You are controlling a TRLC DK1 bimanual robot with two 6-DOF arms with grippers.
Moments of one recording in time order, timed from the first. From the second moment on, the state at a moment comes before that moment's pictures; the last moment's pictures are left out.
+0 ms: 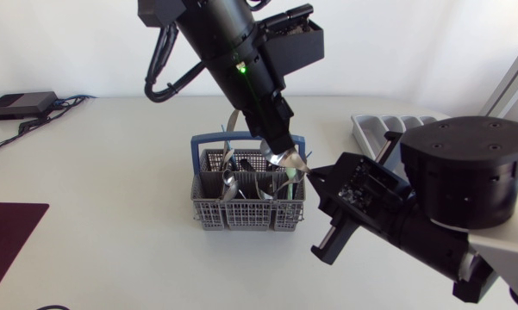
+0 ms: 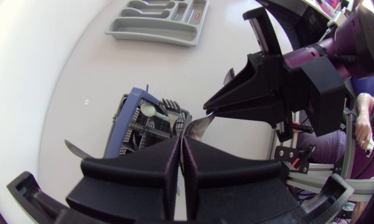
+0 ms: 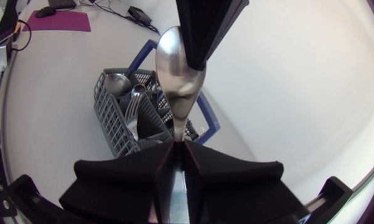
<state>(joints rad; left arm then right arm) -0.80 1.87 2.03 -1.29 0.16 0.49 0.89 0.97 0.61 -0.11 0.37 -0.51</state>
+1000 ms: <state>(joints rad) -0.77 1.83 2.04 -1.09 0.28 0.42 0.84 0.96 0.57 -0.19 0.33 -0.47</state>
